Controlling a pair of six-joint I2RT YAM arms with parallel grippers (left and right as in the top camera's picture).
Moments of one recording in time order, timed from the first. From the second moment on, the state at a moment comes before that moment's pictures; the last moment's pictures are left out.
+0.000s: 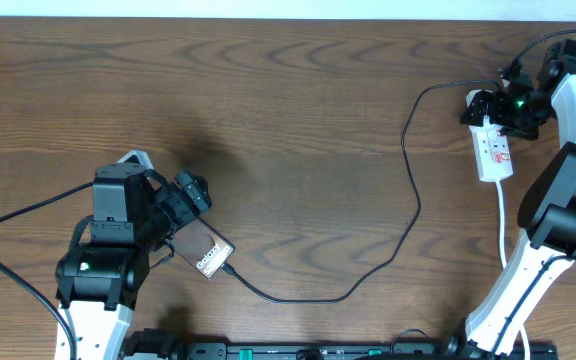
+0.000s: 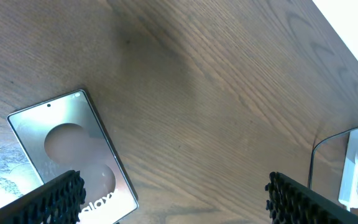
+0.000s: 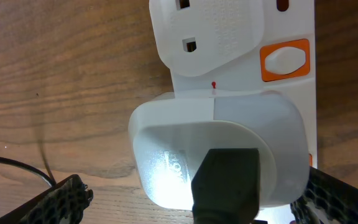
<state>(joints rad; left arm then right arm) -0.07 0.90 0.82 -0.78 0.16 -0.69 -0.35 2.31 1.94 -1.08 -0.34 -0.17</state>
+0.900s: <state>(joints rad) -0.07 0.90 0.82 -0.79 0.16 -0.69 -0.35 2.29 1.88 -1.00 -0.37 -0.17</state>
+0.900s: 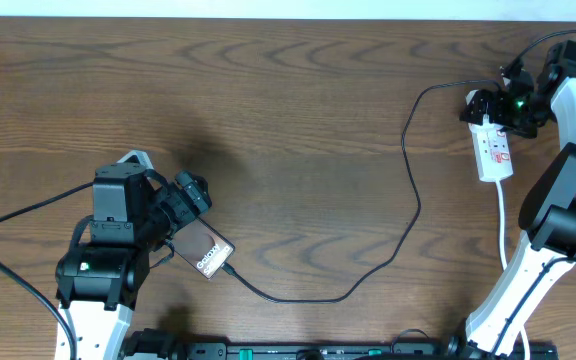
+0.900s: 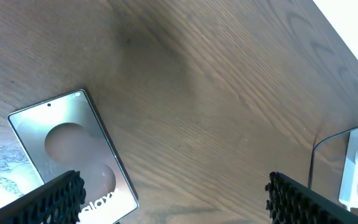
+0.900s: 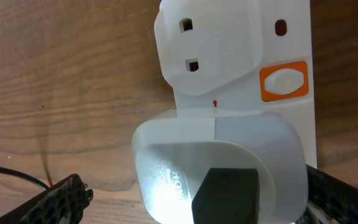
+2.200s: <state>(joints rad) -0.07 0.90 0.82 -0.79 0.16 -0.69 -0.34 2.29 1.87 -1.00 -0.28 -0.08</state>
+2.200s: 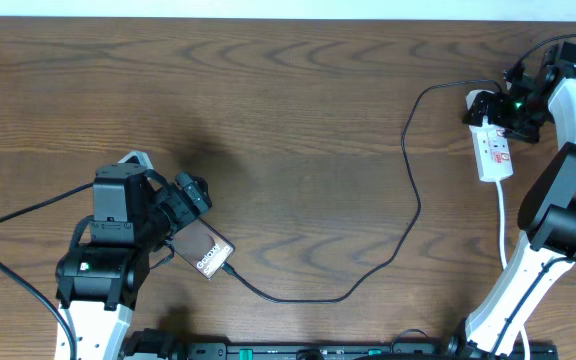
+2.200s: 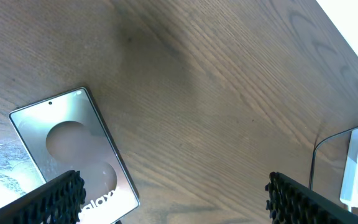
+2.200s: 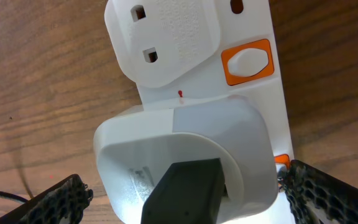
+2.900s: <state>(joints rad) -0.07 0.90 0.82 -0.80 0.16 -0.69 -0.35 2.29 1.88 -1.02 -0.32 -0.10</state>
